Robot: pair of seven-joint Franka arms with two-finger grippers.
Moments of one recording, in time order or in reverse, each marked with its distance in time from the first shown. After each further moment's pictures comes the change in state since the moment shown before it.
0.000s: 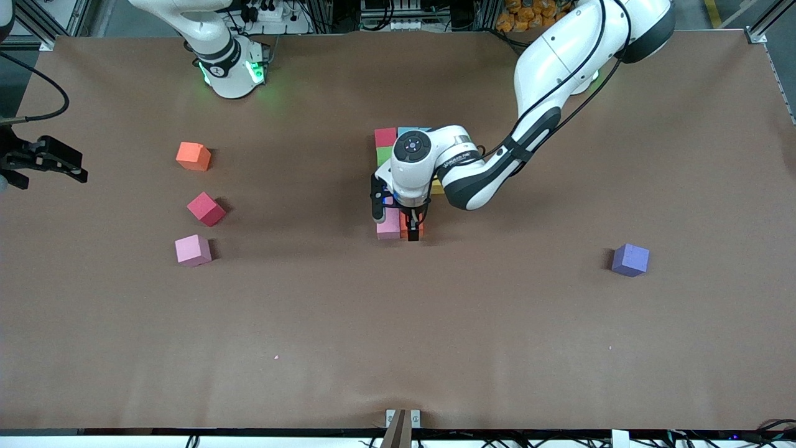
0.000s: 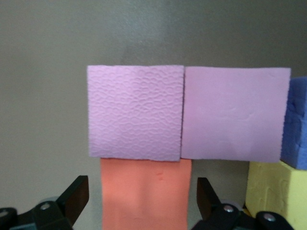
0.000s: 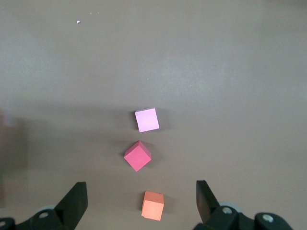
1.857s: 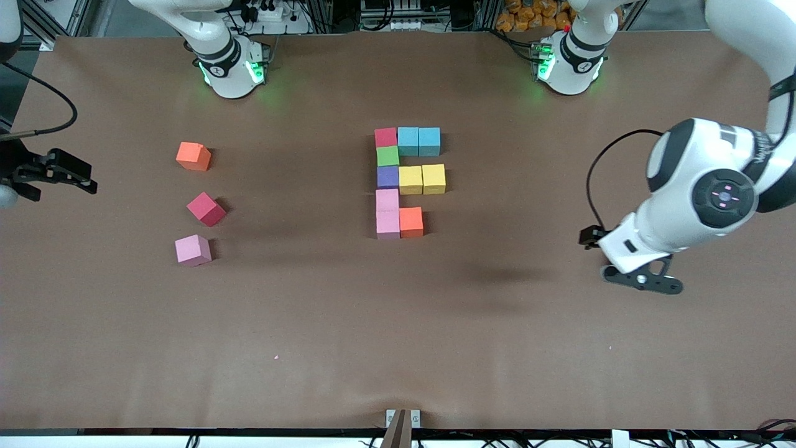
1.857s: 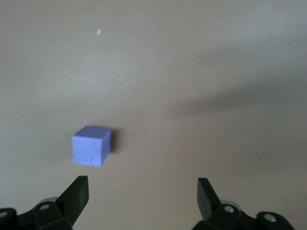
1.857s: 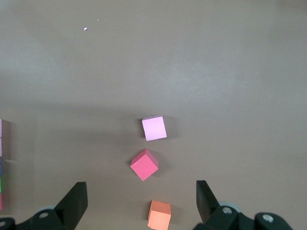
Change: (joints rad) left arm 0.631 -0.371 0.013 0.074 -0.314 -0.537 -0.439; right arm 0.000 0.038 0.001 0.001 0.040 0.042 0.000
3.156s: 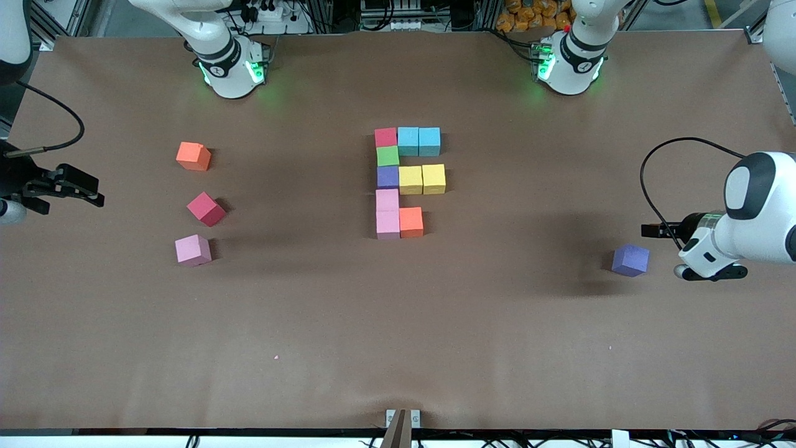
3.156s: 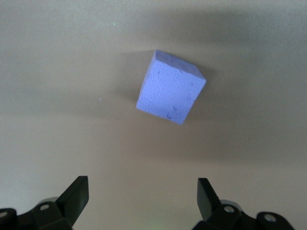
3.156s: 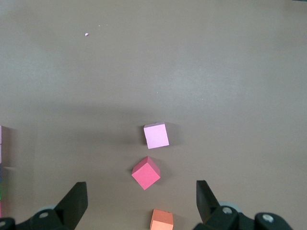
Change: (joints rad) left arm 0.296 0.069 0.001 -0.173 -0.006 0.034 -0.007; right arm -0.001 0.030 0.000 0.001 0.010 0.039 -0.003
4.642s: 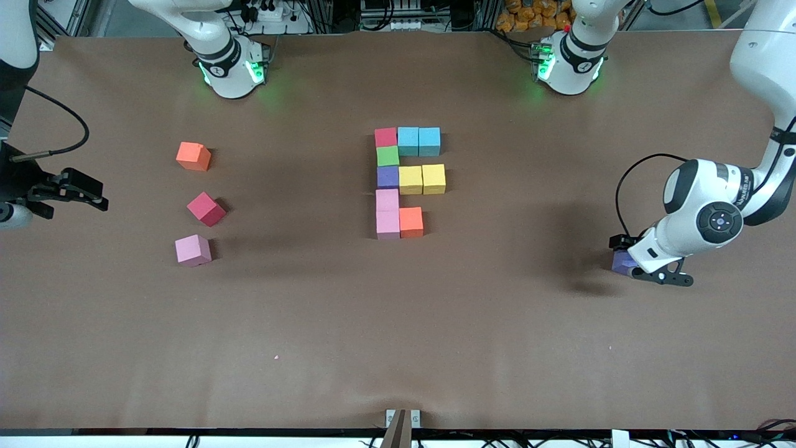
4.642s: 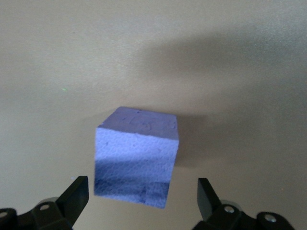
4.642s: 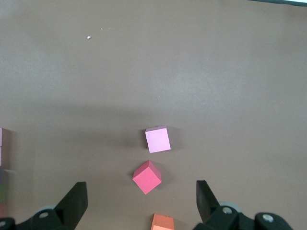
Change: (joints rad) left arm -0.006 0.060 -0.013 -0.214 0.258 0.415 0.006; right arm 0.006 0.010 0.003 0.001 0.001 0.019 0.000
